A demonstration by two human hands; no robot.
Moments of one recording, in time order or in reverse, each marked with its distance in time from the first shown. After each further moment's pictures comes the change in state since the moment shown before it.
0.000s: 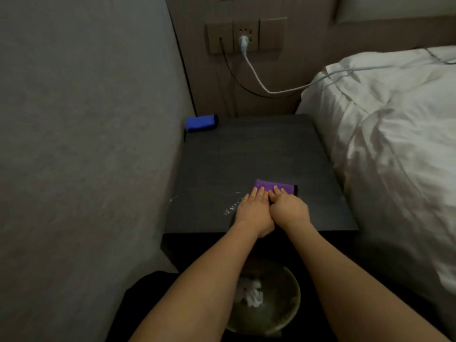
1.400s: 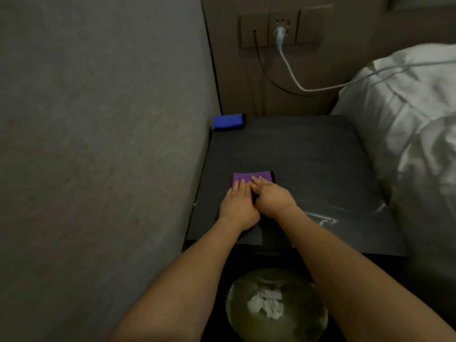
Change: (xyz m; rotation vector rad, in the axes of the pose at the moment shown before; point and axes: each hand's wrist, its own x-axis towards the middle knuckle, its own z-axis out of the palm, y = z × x) left_hand 0.001 -0.096 -0.017 -0.094 0.044 -0.241; right_hand 0.067 -0.080 0.007 -0.014 -0.096 -0.373
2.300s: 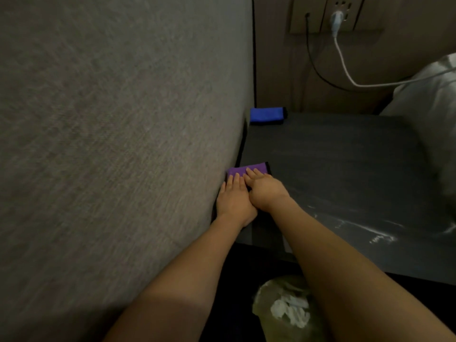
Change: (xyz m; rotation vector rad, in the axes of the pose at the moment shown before) left_hand -0.001 -0.091 -0.005 0.054 0.107 -0.196; right_hand 0.061 -0.091 0.015 -0.117 -0.062 -0.154
